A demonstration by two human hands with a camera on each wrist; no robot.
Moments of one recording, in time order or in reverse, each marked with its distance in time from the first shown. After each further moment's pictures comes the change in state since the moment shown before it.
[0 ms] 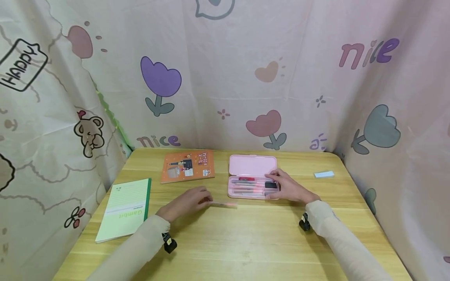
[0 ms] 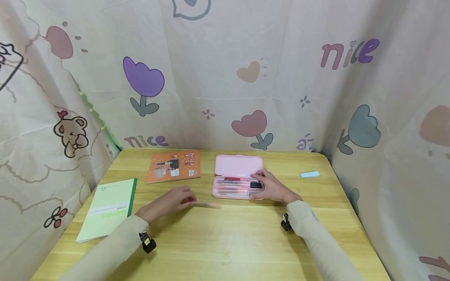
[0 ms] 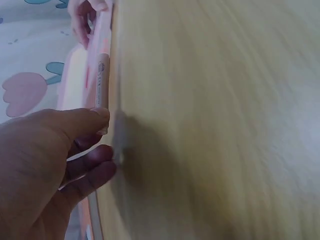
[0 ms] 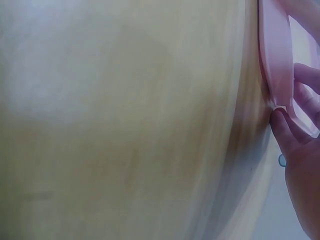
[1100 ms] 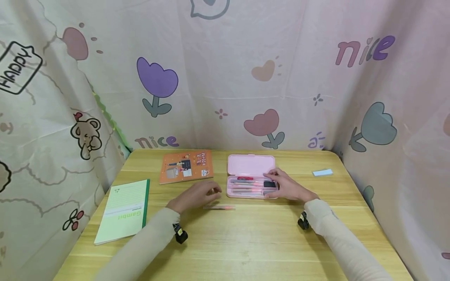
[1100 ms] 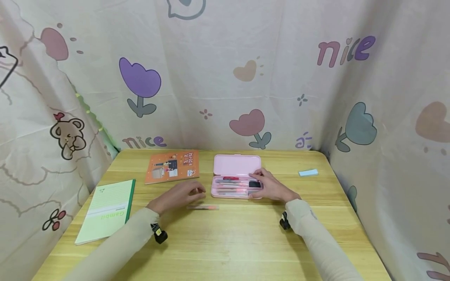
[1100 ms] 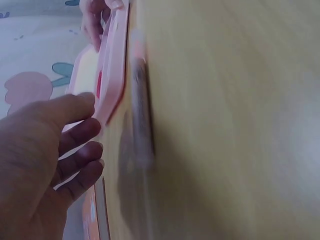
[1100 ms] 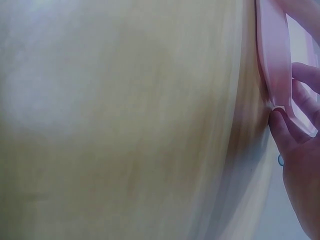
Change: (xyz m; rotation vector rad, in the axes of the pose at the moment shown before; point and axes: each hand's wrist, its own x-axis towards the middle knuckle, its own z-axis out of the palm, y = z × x) left_hand 0.038 0.006 0.001 -0.182 -0.019 -0.023; right_hand 0.001 0.002 0.001 0.007 -0.004 -0.020
